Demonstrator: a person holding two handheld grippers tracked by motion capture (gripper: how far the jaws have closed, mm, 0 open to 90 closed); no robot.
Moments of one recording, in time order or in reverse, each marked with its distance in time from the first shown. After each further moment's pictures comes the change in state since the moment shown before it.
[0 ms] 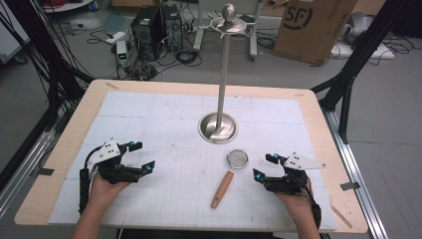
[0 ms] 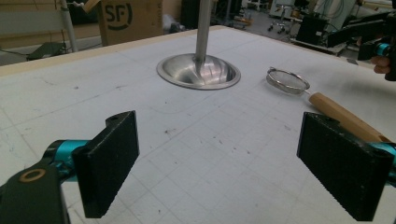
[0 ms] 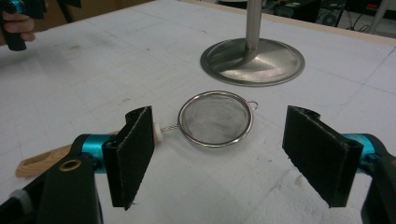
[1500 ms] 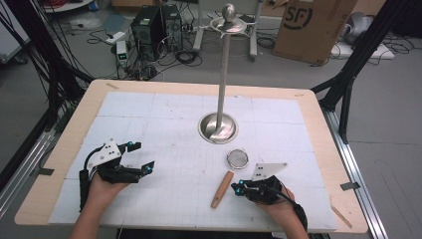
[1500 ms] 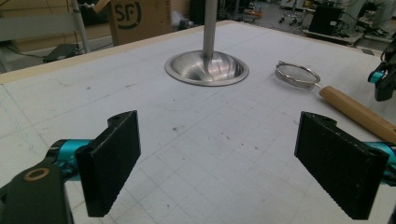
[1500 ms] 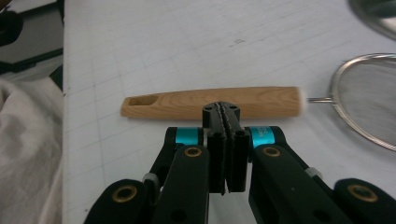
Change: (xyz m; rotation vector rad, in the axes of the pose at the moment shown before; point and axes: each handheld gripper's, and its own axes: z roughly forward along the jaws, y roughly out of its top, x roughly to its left) left arm -0.005 0.003 -0.003 0.014 0.039 0.037; right arm 0.050 0.002 0.042 0.285 0.325 -0.142
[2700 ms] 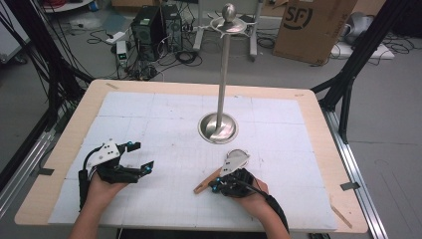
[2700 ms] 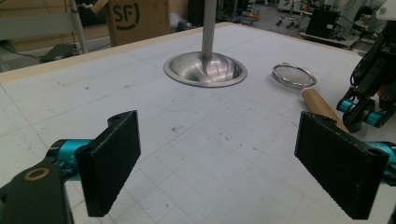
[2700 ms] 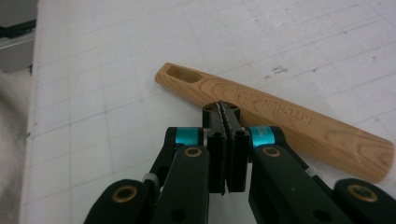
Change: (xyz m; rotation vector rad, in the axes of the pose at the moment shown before) left arm 0.002 -0.001 -0.001 -0.005 -0.007 -0.009; right arm 0.006 0.040 0.063 0.136 0.020 -0.051
